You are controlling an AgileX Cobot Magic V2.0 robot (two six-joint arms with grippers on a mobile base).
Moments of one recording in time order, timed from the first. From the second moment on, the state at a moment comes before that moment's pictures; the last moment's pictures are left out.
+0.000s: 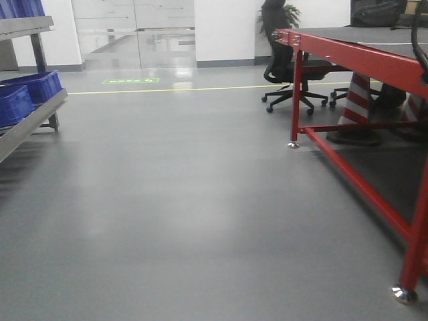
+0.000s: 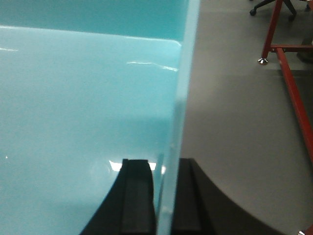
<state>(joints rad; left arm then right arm) -0.30 1.66 -1.99 0.14 0.82 -0.19 0.35 1.70 -1.99 0.01 0.78 0.10</state>
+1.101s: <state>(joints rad) -0.30 1.68 -1.99 0.15 0.79 -0.19 0.35 1.70 -1.99 0.00 0.78 0.10</state>
